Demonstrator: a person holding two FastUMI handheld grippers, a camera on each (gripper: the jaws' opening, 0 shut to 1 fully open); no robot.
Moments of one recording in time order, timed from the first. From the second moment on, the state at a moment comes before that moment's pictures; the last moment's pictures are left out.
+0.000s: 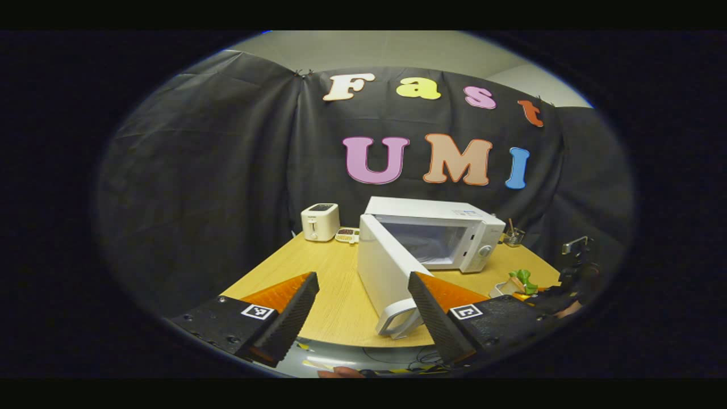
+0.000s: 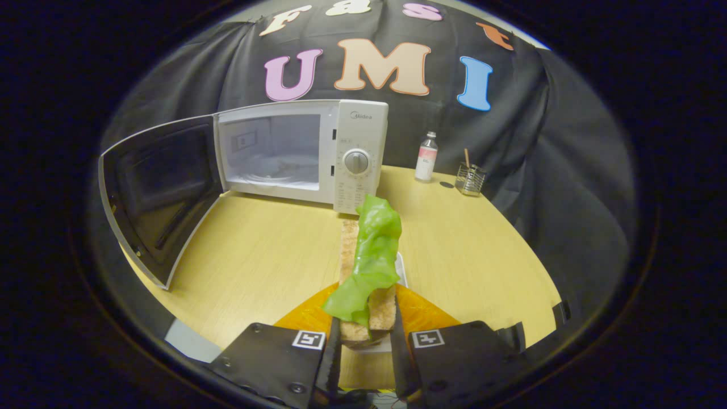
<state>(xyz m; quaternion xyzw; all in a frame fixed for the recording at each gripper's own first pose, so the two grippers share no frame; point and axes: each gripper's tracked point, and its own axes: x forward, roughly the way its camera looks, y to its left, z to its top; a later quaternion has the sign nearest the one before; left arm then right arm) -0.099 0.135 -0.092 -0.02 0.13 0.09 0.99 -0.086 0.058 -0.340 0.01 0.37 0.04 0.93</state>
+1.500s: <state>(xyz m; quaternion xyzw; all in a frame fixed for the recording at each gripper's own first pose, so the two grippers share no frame) -0.084 0.215 -0.072 0.00 0.08 0.11 0.99 0.085 0.243 -0.279 0.58 0.41 -0.06 0.70</state>
